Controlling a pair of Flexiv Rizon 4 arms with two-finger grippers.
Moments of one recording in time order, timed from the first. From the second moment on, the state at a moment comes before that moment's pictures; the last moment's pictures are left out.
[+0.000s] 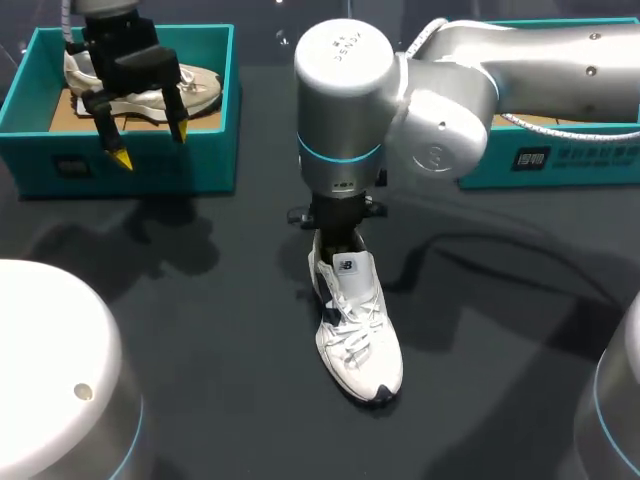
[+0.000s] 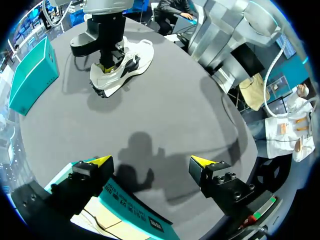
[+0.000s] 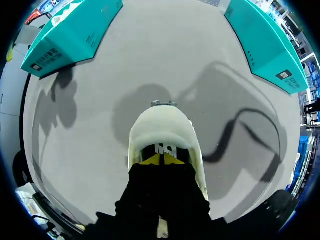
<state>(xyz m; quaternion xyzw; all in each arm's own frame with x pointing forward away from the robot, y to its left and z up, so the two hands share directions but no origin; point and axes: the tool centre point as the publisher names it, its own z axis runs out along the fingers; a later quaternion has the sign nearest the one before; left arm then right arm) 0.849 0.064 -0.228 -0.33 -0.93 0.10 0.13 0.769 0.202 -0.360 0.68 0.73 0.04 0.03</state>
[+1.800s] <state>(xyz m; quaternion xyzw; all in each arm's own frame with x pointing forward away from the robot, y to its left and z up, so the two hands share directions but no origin) 0.849 0.064 -0.228 -0.33 -0.93 0.10 0.13 0.729 0.189 -0.346 0.63 0.77 -0.06 -0.08</state>
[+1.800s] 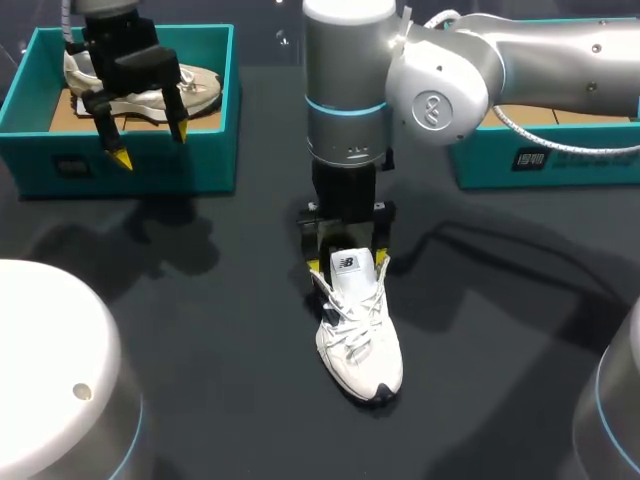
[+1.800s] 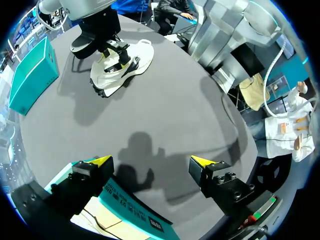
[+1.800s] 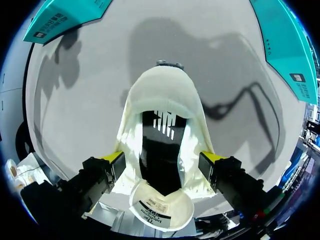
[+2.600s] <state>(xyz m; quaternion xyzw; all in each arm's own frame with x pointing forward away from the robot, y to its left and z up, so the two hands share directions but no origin) 0.849 0.064 -0.228 -0.33 -0.93 0.10 0.13 0.718 0.184 -0.337 0.62 0.78 -0.03 -0.08</state>
